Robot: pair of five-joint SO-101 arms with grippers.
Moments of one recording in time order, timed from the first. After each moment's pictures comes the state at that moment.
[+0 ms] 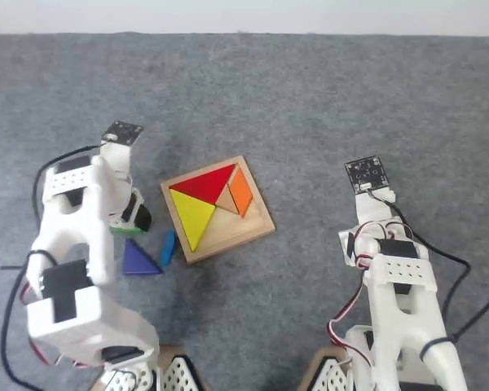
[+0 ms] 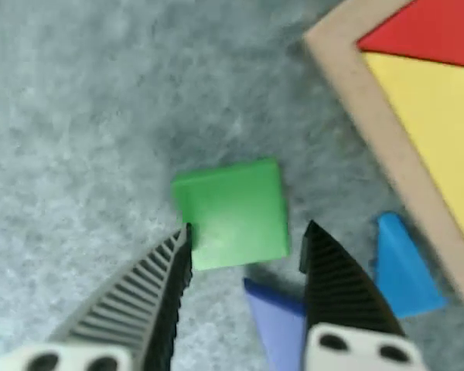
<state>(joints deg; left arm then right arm) -24.0 7.3 28.7 64.9 -25.5 1.1 -36.3 70.2 38.2 18.3</state>
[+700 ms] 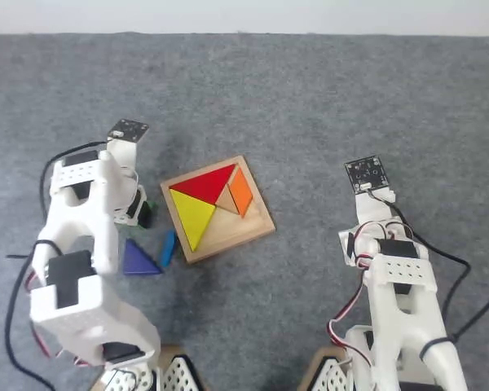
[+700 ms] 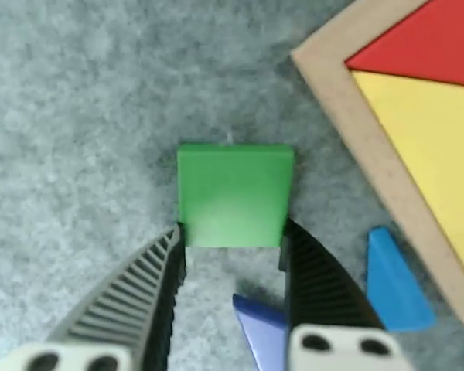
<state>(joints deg) -20.3 12.7 24.7 65.7 -24.3 1.1 -36.3 70.2 38.2 18.3</state>
